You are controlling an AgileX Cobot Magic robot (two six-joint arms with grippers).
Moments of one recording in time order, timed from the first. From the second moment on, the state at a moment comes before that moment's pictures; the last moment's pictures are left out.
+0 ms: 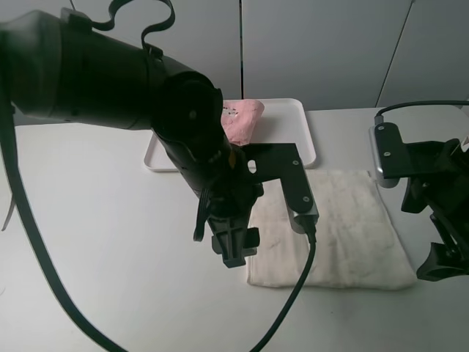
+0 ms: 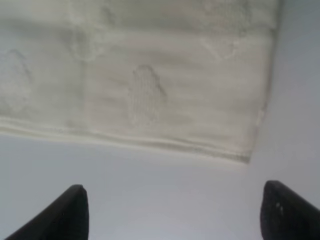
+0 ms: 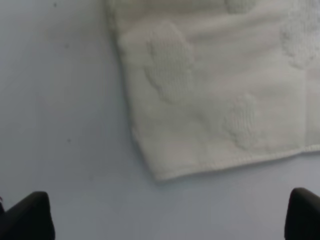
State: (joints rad) left arm -0.94 1.89 -1.22 -0.04 0.68 0.57; right arm 0.28 1.36 -0.68 0.03 0.97 -1.08
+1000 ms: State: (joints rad) left arm -1.07 2.08 -1.24 0.07 0.72 0.46; right arm 0.28 1.37 -0.45 -0.01 0.73 -1.20
